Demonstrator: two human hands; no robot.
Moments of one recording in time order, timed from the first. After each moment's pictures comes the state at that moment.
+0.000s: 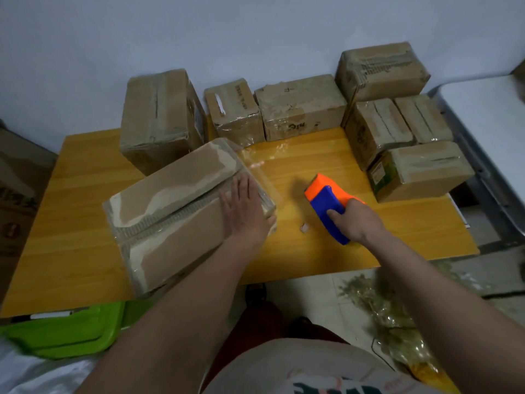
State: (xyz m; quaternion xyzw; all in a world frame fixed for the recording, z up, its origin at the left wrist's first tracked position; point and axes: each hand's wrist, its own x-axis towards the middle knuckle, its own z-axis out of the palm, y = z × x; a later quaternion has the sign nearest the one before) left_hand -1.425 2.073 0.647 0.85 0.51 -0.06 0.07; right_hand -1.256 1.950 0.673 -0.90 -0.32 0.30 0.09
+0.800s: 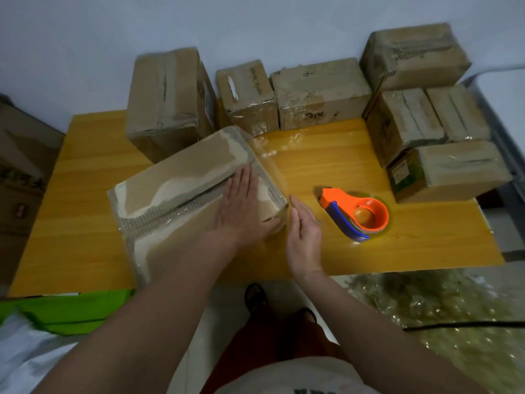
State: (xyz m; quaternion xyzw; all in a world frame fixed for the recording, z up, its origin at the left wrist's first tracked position) left_hand -1.458 2.098 0.645 0.90 0.41 -0.06 0.09; right_hand -1.380 1.990 0.639 -0.76 -0.30 0.23 0.53
